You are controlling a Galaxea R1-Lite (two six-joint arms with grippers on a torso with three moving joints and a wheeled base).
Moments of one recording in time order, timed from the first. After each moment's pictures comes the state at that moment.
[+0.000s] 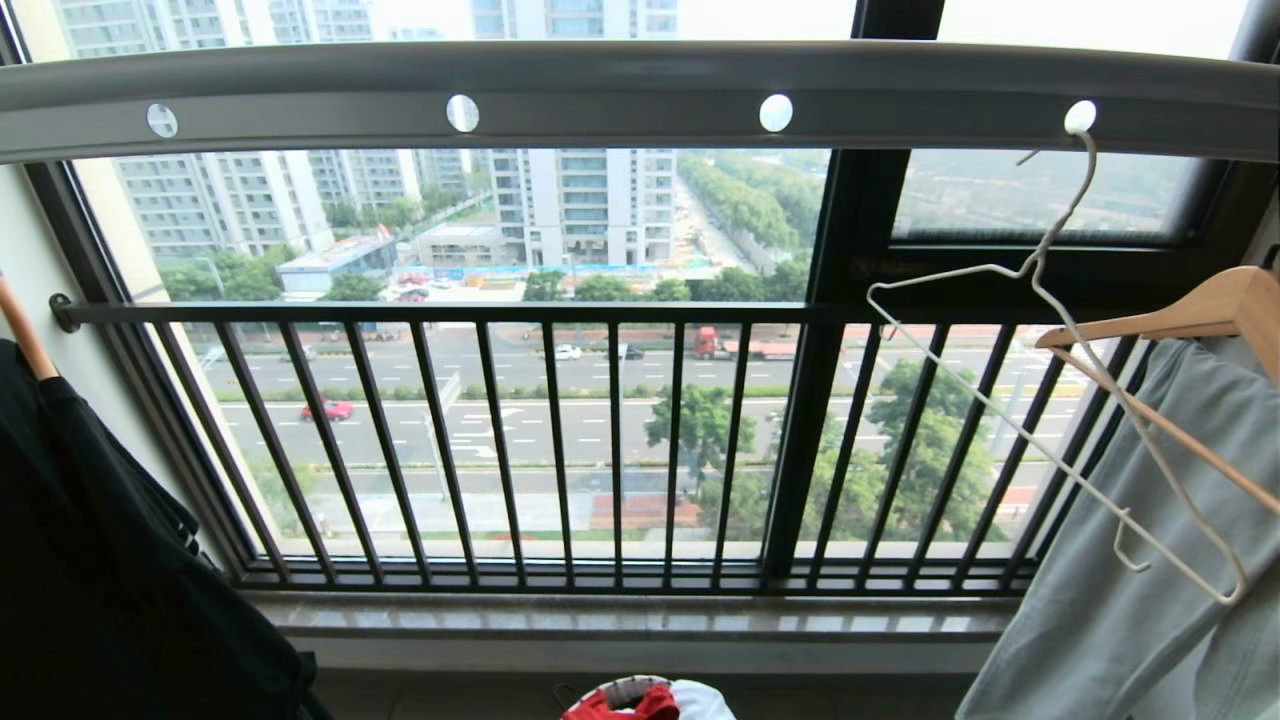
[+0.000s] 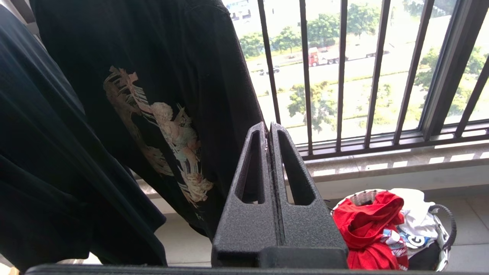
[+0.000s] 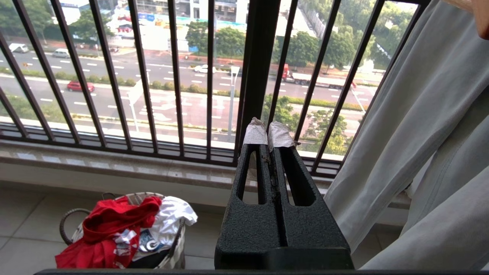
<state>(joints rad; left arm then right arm) -0.01 0.00 -0.03 0.01 0.01 0.18 0.01 0.00 0.00 0.01 0.04 -0.07</state>
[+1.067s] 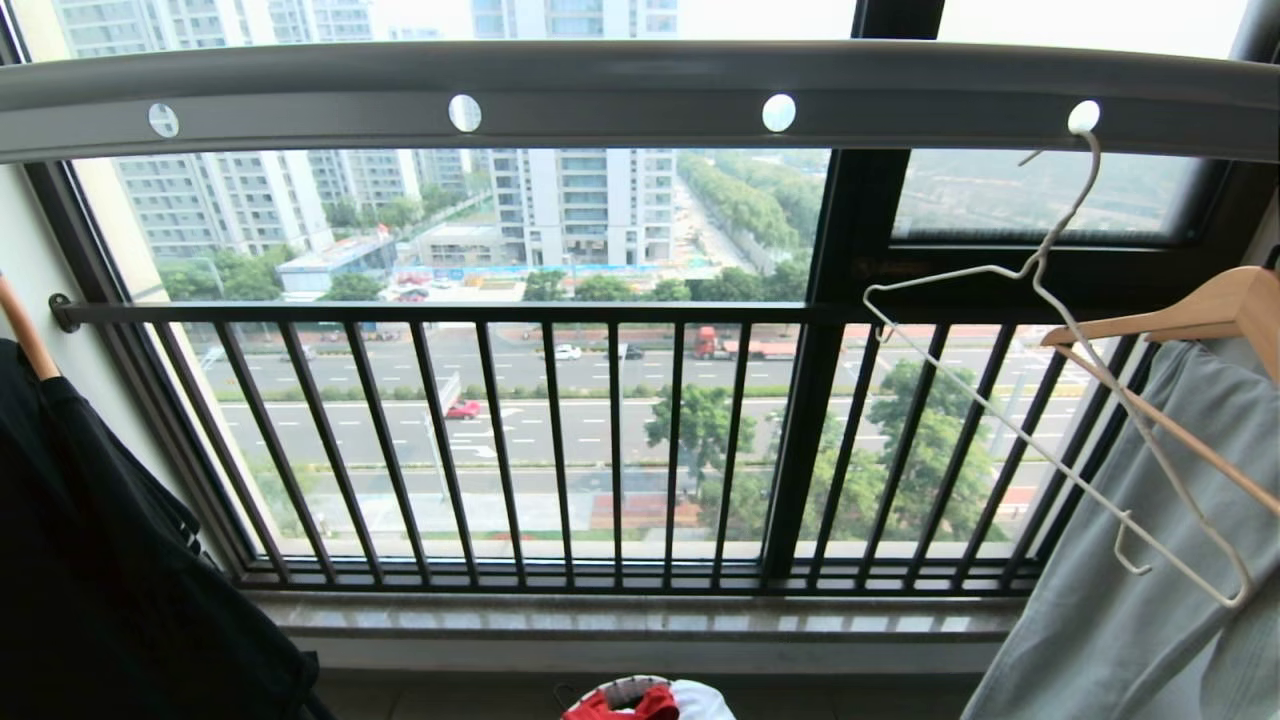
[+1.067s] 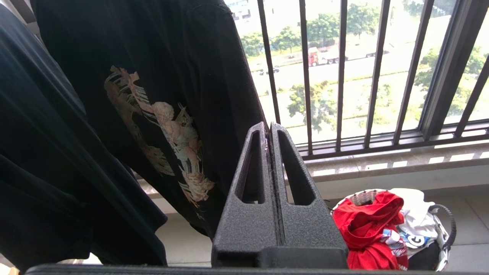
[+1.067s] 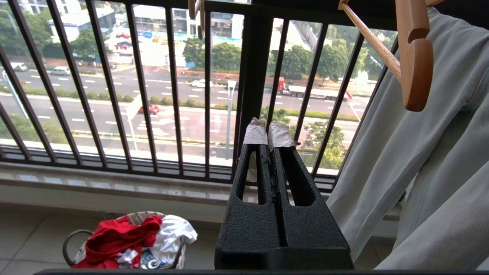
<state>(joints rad) -0.01 0.00 -0.03 0.01 0.01 0.18 0.01 0.04 -0.18 0.09 0.02 -0.06</state>
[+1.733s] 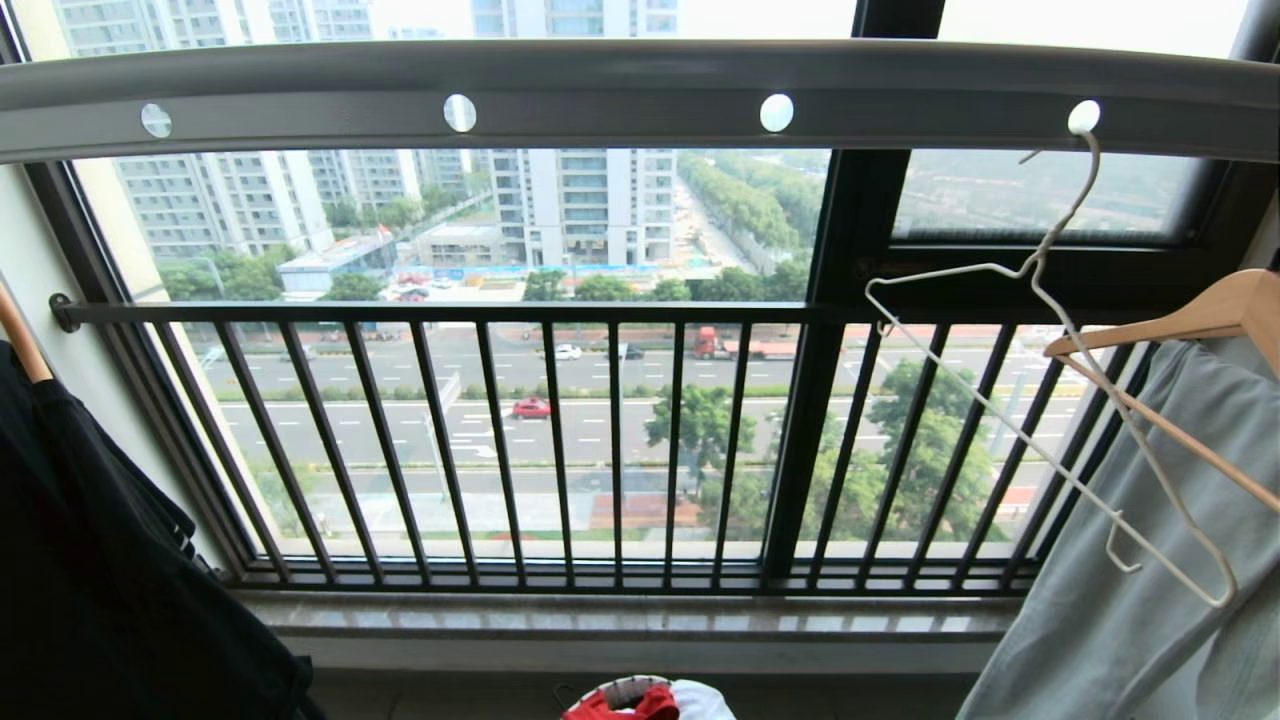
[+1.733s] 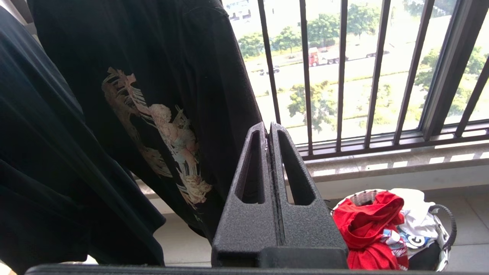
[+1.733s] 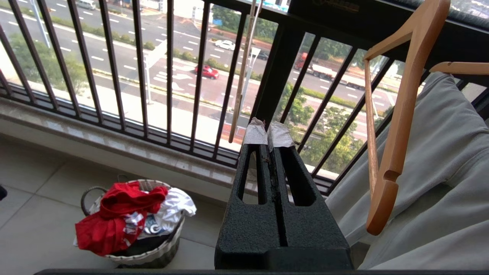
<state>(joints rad) -0.01 0.00 -0.03 0.01 0.01 0.18 0.01 0.47 -0.77 0.39 0.16 -0.19</state>
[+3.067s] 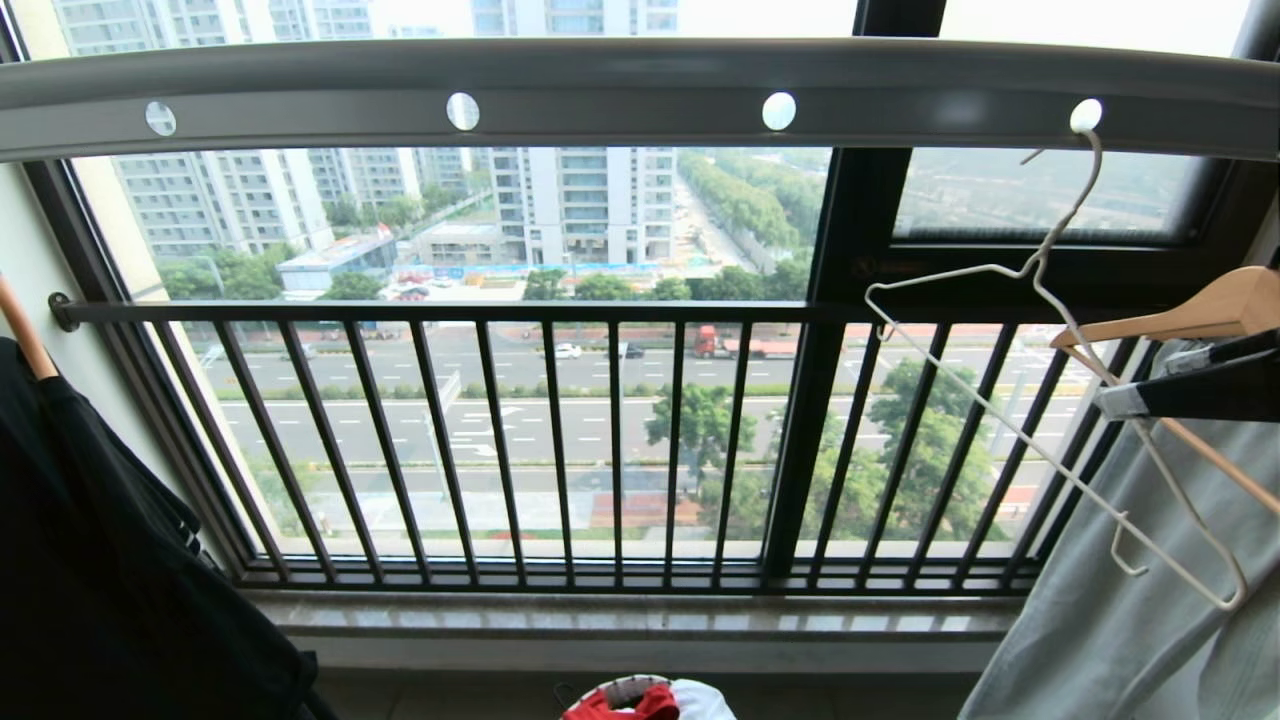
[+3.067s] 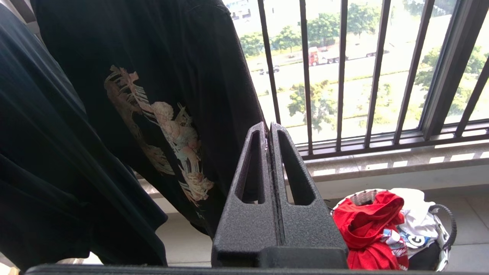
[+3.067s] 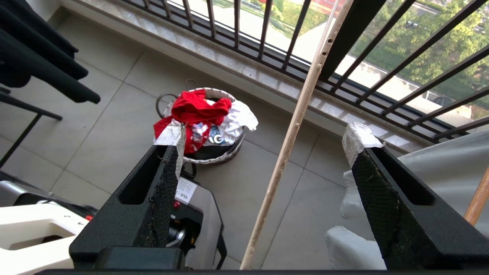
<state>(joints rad) -0.01 0.00 -0.03 0.01 0.01 0.18 0.10 1.31 -1.49 0.80 0.28 -0.17</state>
